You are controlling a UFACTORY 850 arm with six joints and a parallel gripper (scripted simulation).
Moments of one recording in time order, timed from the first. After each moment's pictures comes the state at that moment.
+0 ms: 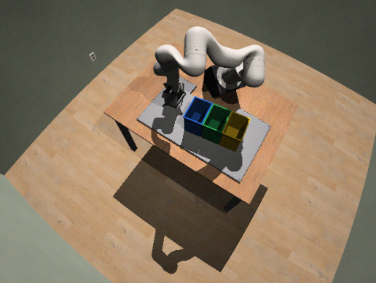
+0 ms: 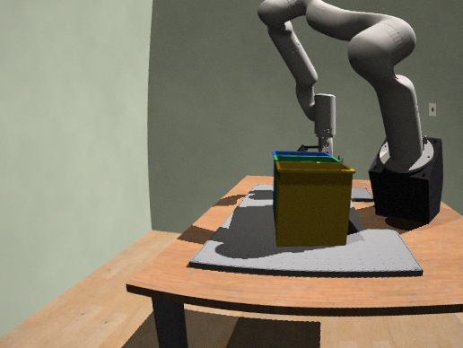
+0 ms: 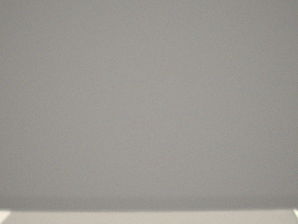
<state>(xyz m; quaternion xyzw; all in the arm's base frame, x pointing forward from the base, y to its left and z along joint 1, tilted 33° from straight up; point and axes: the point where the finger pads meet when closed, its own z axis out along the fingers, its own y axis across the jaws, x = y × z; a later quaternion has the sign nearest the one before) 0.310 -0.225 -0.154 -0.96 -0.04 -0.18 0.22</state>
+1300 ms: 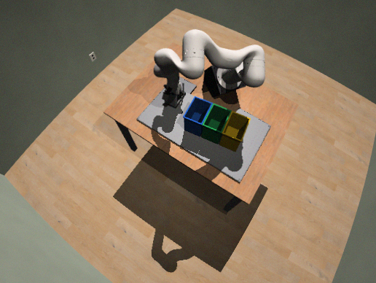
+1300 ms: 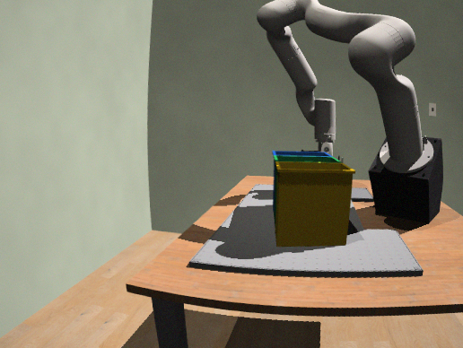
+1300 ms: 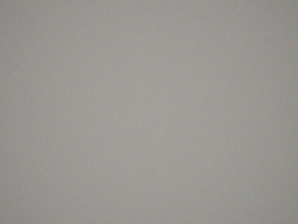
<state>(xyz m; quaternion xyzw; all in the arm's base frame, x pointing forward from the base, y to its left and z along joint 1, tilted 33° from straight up) 0.316 -0.216 -0.170 -0.96 -0.04 -0.18 0.23</state>
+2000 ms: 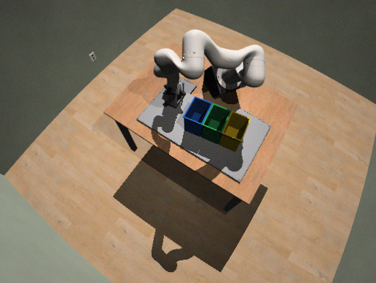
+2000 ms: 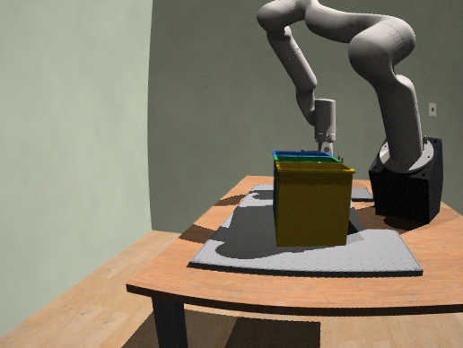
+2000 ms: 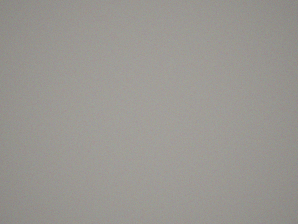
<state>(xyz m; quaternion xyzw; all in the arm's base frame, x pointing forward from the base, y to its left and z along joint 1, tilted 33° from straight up) 0.316 -0.216 -0.171 -0.96 -0.04 -0.18 0.22</state>
